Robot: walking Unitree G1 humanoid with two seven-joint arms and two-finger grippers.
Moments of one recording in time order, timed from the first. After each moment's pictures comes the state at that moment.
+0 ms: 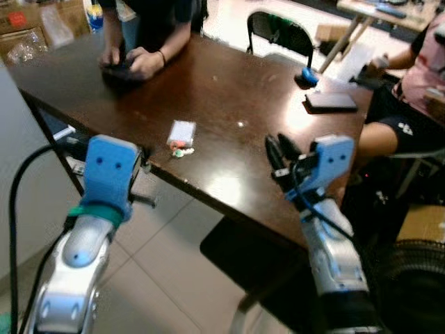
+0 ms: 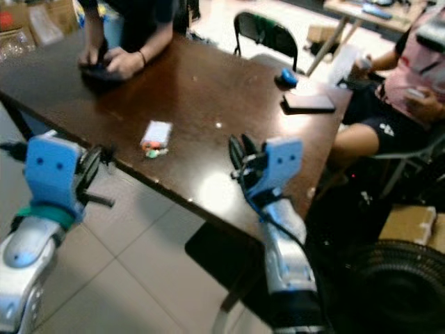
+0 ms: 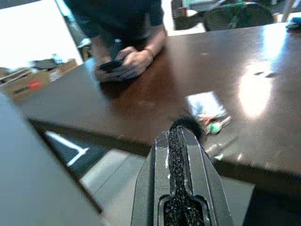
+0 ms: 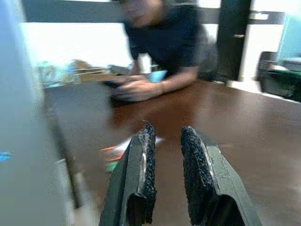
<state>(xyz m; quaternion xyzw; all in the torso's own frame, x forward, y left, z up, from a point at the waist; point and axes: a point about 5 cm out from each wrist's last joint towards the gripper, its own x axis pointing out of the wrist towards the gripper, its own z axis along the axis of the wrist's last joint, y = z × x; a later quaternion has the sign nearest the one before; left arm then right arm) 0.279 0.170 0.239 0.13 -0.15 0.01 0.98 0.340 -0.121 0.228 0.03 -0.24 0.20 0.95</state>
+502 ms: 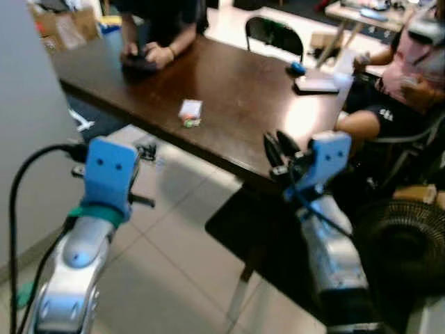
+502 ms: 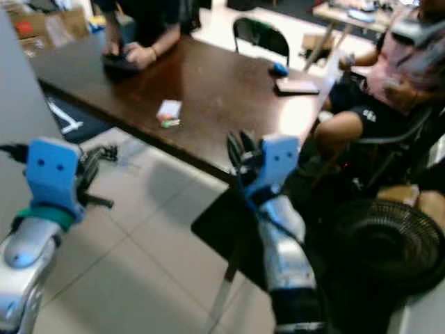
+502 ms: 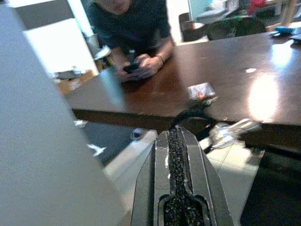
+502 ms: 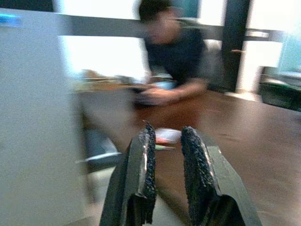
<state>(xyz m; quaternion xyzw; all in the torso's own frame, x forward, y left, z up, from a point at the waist) 0.279 0.168 0.241 0.13 -0.16 0.01 0.98 0.340 -0.121 0.230 0.02 -0.25 0.19 0.95</state>
